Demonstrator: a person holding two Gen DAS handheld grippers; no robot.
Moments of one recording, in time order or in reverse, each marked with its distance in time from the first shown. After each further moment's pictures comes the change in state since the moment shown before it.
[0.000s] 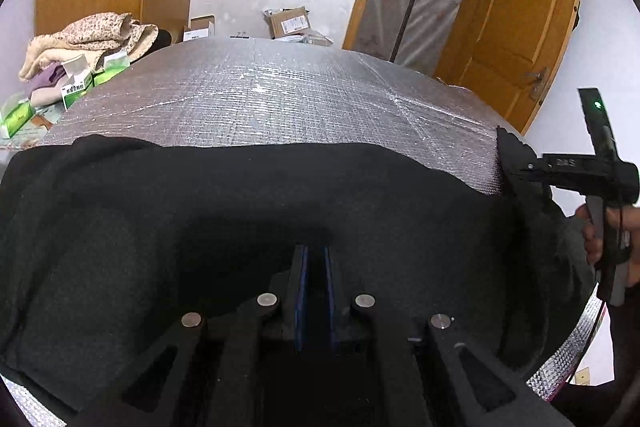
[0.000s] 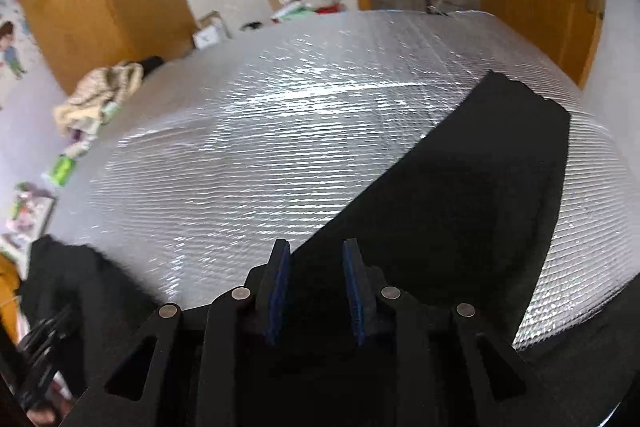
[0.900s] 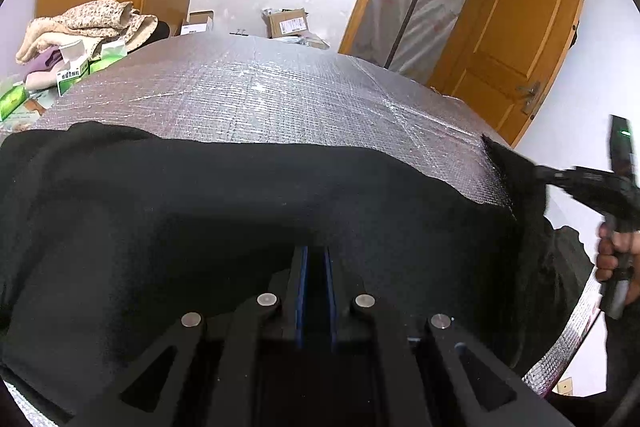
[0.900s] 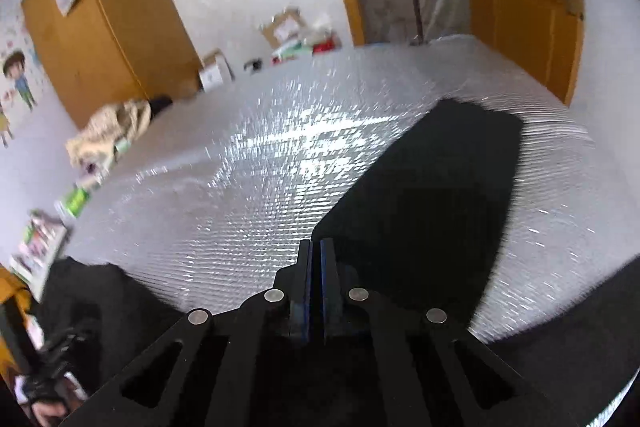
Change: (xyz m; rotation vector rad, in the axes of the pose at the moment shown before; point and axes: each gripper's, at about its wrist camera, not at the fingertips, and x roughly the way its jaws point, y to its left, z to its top) left arm -0.002 0.010 -0.001 -0.050 -0.007 -0.058; right arm -0.070 -0.048 -0.014 0.066 -0.170 0.077
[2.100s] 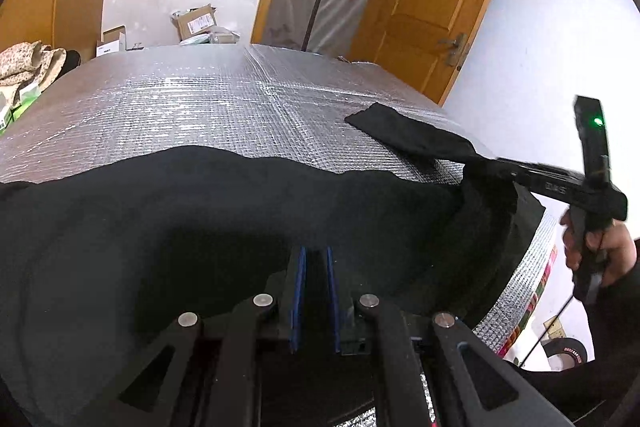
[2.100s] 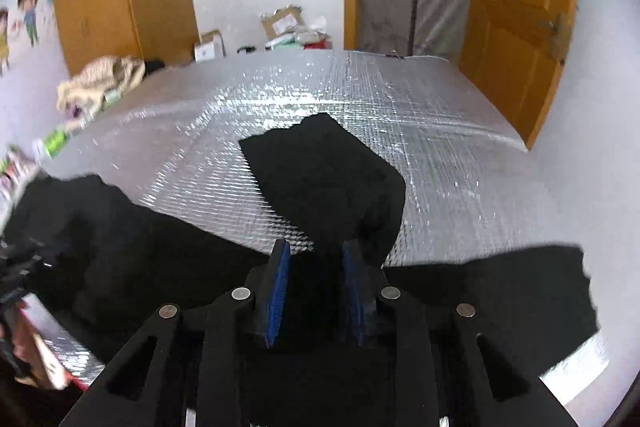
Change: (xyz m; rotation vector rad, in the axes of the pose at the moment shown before) left arm 0.006 -0.097 -0.004 0.200 0.066 -0.193; right arm -0.035 -0.012 -0.041 -0.258 0.036 -0.175
